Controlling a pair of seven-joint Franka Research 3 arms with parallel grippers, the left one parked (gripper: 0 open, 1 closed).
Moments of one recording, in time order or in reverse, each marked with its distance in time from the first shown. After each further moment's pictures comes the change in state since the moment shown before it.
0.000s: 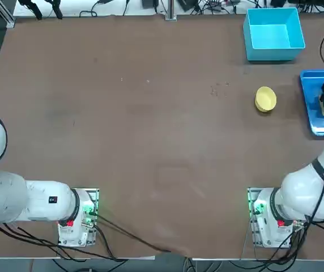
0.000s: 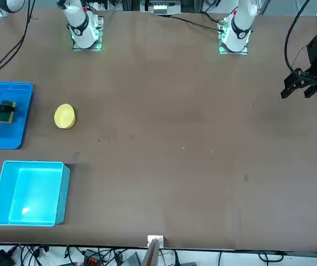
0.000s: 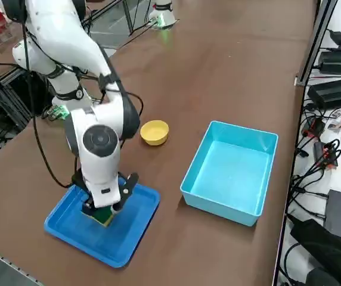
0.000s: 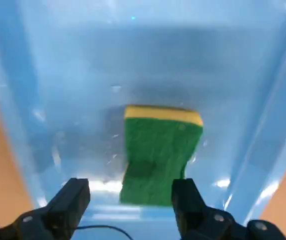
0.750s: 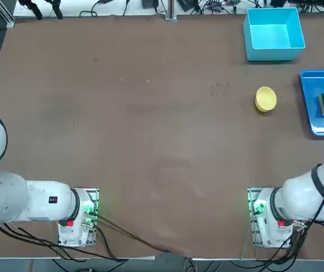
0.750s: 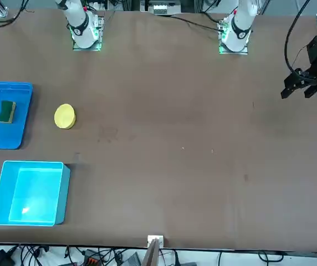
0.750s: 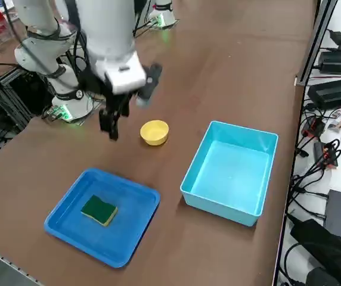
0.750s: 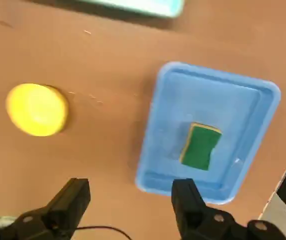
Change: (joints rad) arm 0.216 -0.339 0.010 0.181 0.006 -0.398 0.051
